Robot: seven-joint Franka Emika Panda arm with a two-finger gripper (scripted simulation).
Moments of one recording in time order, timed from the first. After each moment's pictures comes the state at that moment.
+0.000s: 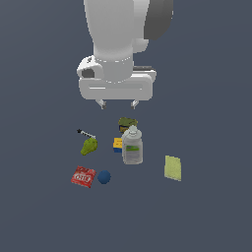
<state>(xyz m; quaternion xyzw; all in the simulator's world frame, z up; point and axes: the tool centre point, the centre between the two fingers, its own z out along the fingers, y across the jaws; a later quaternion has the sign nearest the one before) -0.005 -0.025 0.323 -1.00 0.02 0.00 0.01</state>
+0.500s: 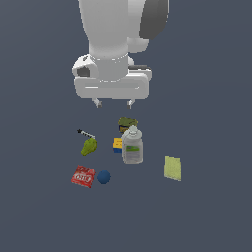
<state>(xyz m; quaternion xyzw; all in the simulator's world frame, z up) -0.005 -0.037 0.325 -1.00 0.02 -0.01 0.00</state>
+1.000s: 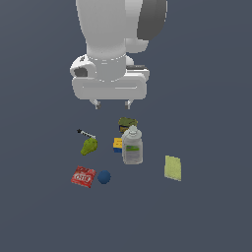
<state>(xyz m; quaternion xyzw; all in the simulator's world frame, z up) -0.005 -0.043 0.324 -1.00 0.01 -0.01 0.00</state>
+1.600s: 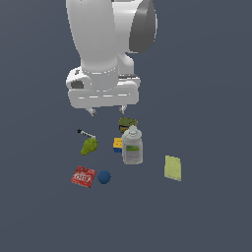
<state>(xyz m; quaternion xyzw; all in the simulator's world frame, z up) -0.004 -0.062 0.296 -1.00 -0.05 -0.01 0.01</state>
